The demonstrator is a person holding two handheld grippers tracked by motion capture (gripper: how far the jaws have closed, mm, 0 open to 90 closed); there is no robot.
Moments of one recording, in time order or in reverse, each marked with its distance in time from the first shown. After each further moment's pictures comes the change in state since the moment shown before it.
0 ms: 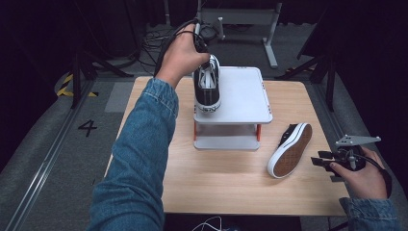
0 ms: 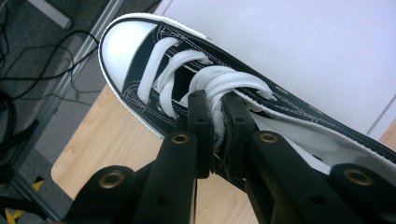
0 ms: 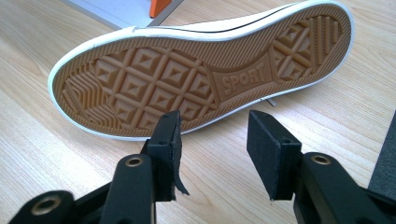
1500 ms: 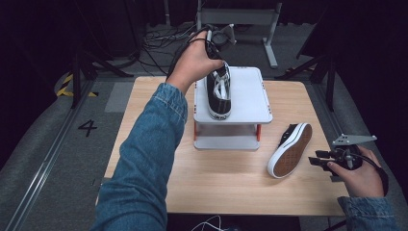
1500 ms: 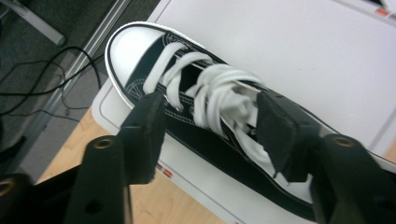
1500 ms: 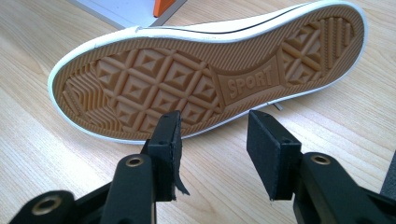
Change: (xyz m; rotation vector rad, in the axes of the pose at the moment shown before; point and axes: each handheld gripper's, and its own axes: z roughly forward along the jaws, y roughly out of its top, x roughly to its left) left arm -0.021 0.001 0.010 -0.060 -0.022 -0.031; right arm 0.001 0.003 0.007 0.009 0.015 -0.015
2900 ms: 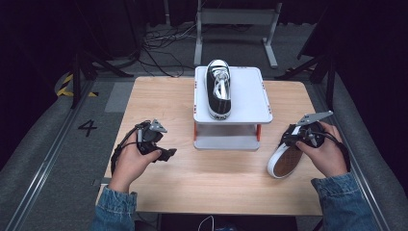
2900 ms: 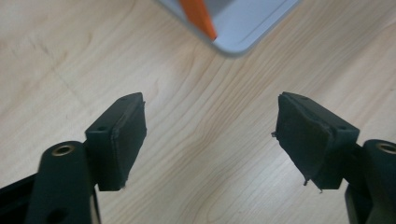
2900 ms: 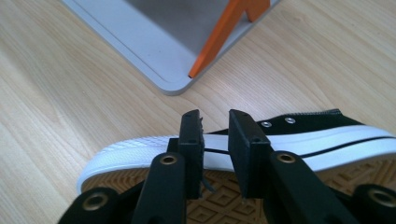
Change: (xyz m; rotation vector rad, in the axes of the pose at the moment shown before) left arm -0.063 -0.282 0.073 -0.080 -0.021 -0.199; right arm 0.041 0.088 0.041 0.082 -0.006 -0.161
